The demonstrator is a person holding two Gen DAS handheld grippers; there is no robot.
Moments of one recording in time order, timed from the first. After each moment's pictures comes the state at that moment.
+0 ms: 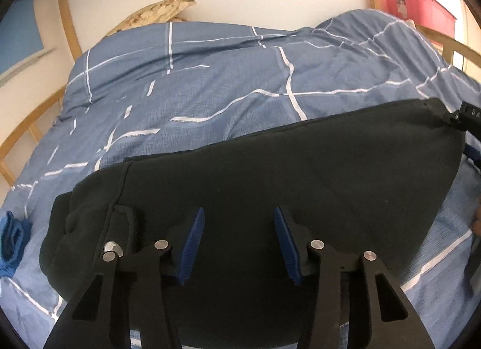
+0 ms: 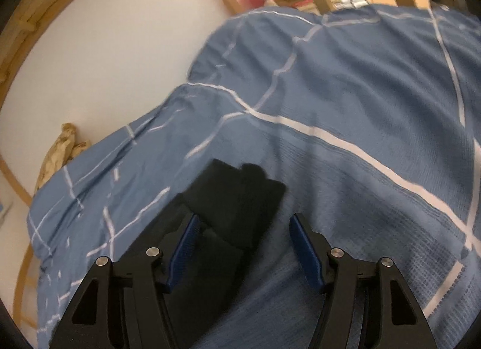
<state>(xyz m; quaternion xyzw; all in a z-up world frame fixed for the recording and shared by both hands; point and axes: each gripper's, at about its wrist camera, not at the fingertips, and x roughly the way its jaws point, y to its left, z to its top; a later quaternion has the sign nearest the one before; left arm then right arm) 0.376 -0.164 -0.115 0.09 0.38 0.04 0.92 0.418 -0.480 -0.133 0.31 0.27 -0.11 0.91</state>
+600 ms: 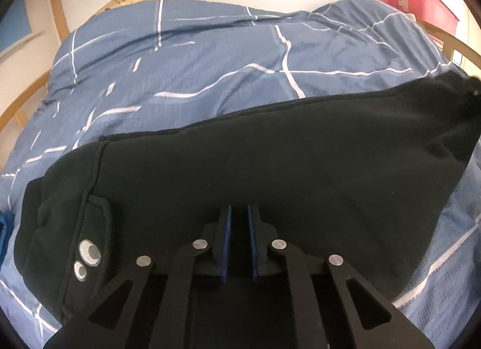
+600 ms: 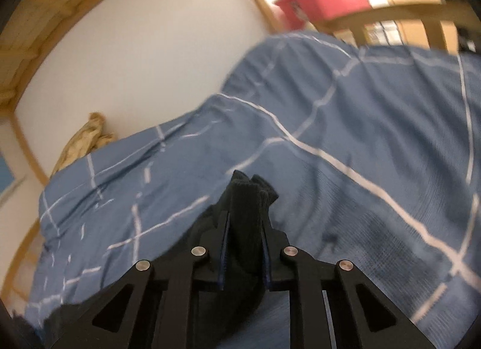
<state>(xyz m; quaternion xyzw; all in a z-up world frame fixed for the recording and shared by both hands) 0.394 -0.154 -0.132 0.06 0.43 0.01 0.90 0.405 -0.446 -0.085 0.23 0.23 -0.05 0.94</state>
